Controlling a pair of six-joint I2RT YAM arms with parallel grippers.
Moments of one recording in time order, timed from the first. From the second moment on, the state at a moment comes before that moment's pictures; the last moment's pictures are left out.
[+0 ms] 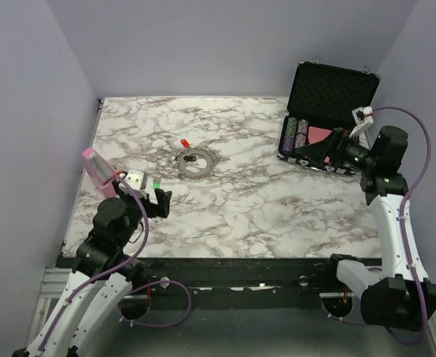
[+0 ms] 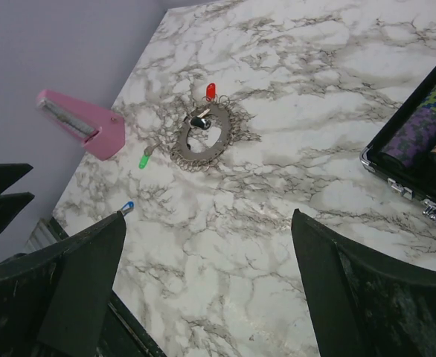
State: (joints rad) left arm -0.45 0.33 0.56 -0.44 -0.13 -0.11; right arm -0.17 1.02 0.95 -0.23 -0.87 0.33
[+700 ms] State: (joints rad) left arm -0.43 0.71 0.66 -0.37 0.25 -0.55; right arm -0.17 1.05 0.75 -0.22 -1.26 -0.05
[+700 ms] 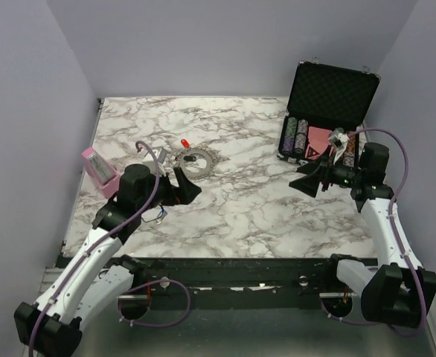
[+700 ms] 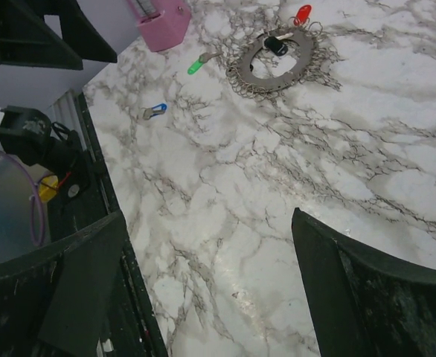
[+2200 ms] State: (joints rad) left arm -0.06 1.46 0.98 -0.53 0.13 -0.04; right arm -0.17 0.96 0.72 -0.26 -1.26 -0.20
